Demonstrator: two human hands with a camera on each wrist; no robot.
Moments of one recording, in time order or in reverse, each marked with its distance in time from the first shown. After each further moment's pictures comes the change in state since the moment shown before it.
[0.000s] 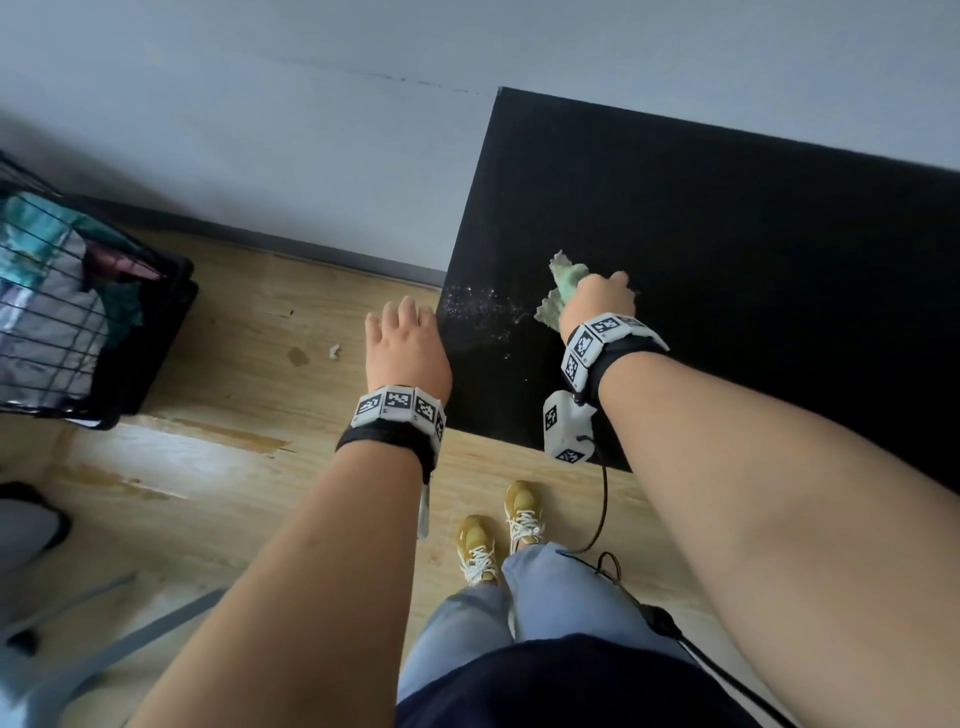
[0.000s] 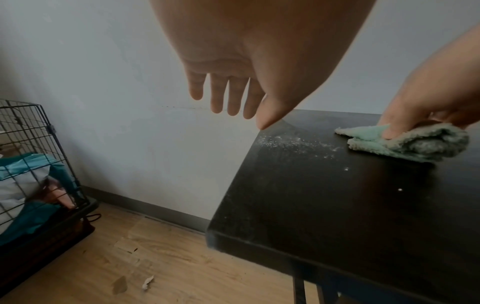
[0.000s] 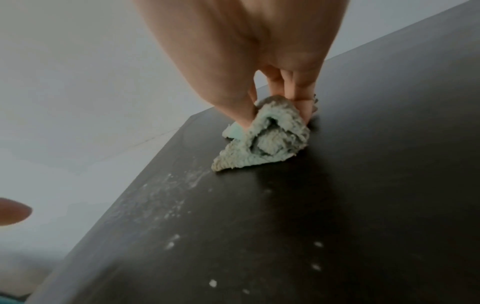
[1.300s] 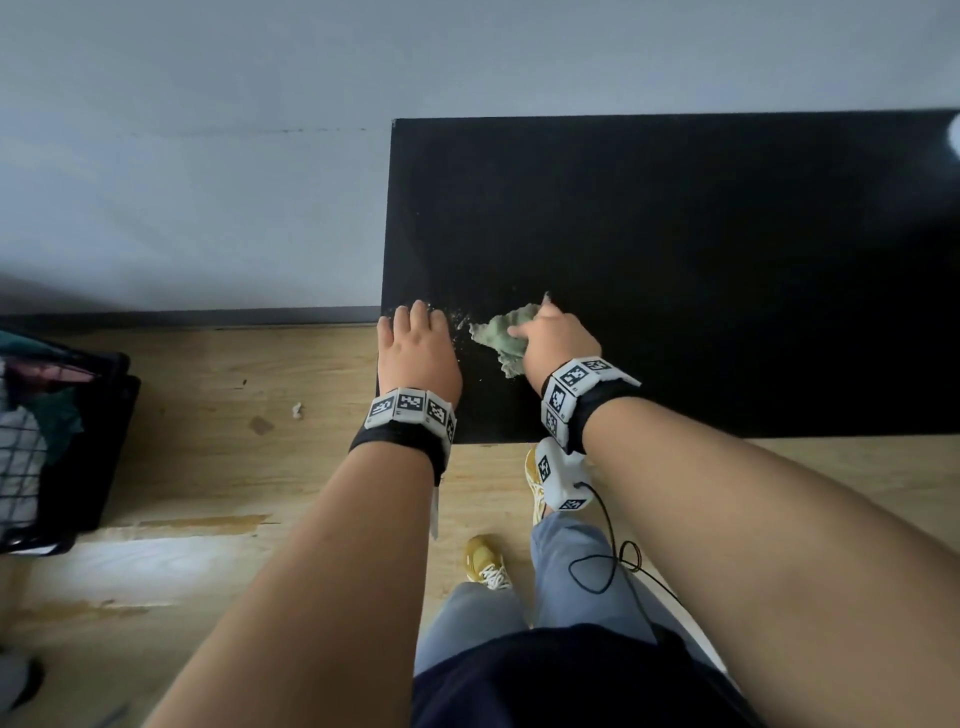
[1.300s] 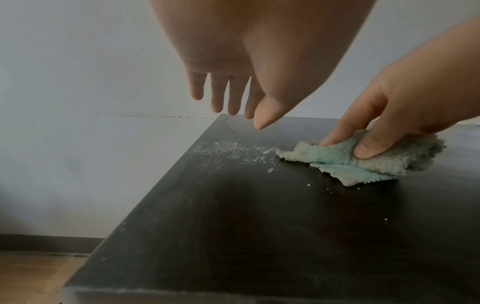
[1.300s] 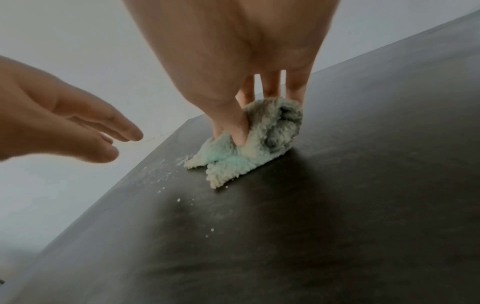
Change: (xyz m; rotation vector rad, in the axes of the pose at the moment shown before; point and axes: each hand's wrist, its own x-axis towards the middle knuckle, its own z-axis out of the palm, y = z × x) left_hand 0.004 0.051 0.001 0.019 0.100 0.281; right_hand -0.040 0.039 0.010 0.353 -0.232 0.152
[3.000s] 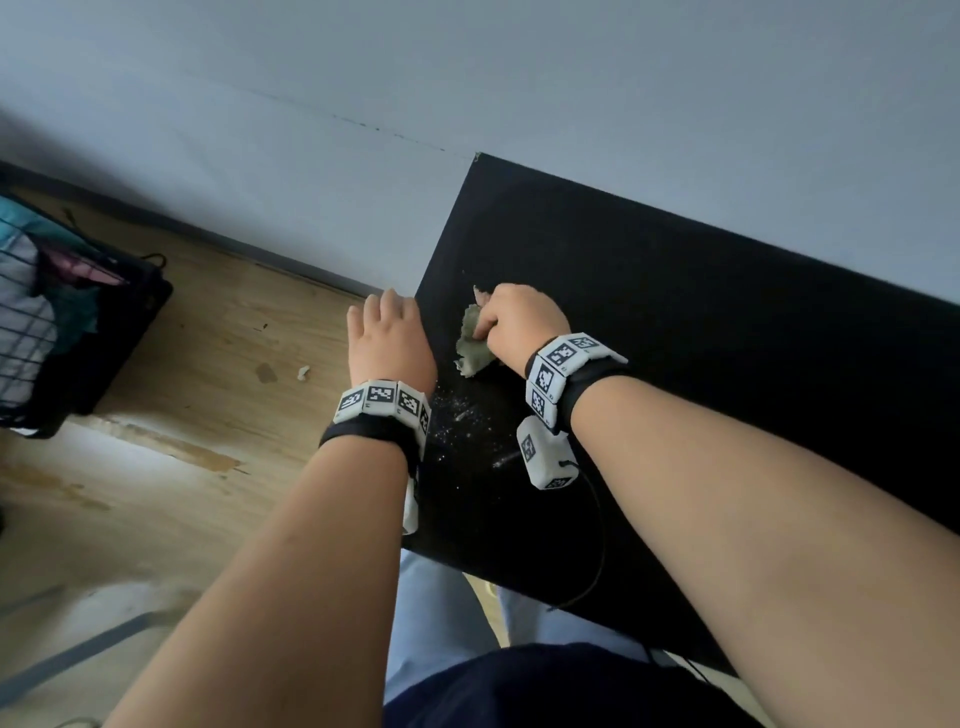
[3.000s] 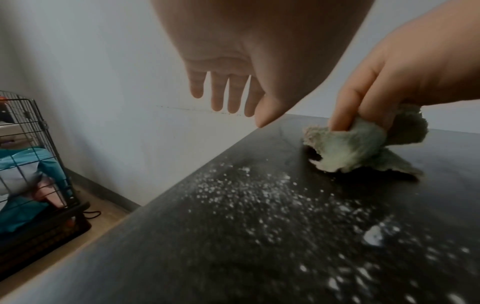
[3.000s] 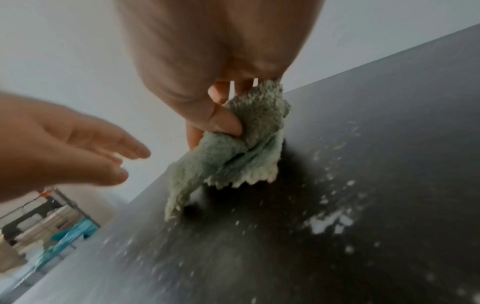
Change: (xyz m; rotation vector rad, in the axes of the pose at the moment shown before) left_hand 0.115 -0.027 0.001 -0.067 -0.002 -0.410; right_hand 0.111 -0.111 -0.047 -0.464 0.023 -0.822
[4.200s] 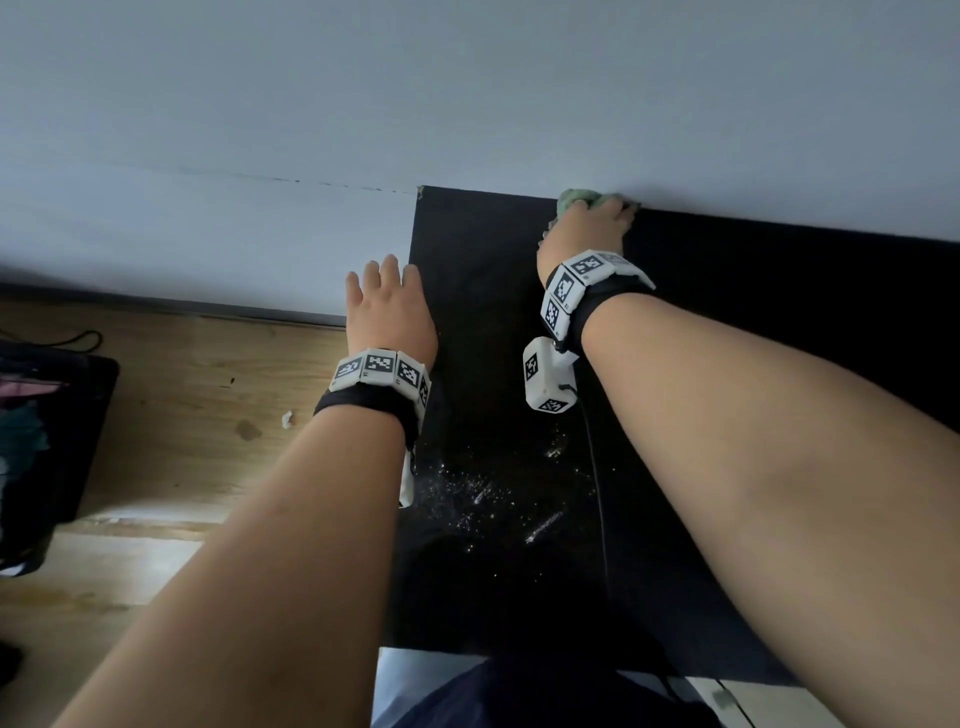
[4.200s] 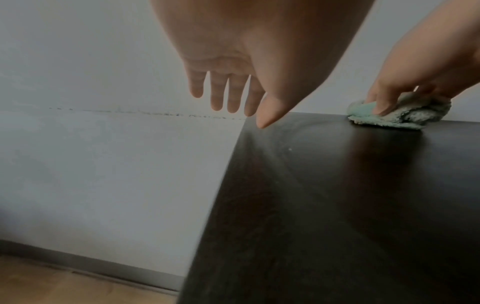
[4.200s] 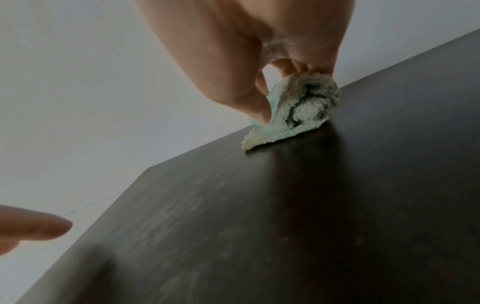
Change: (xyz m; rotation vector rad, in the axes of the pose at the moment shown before) left_hand 0.135 0.022 -0.010 0.078 -0.048 0.285; right_hand 0.128 0.080 -0.047 0.052 0.295 0.873
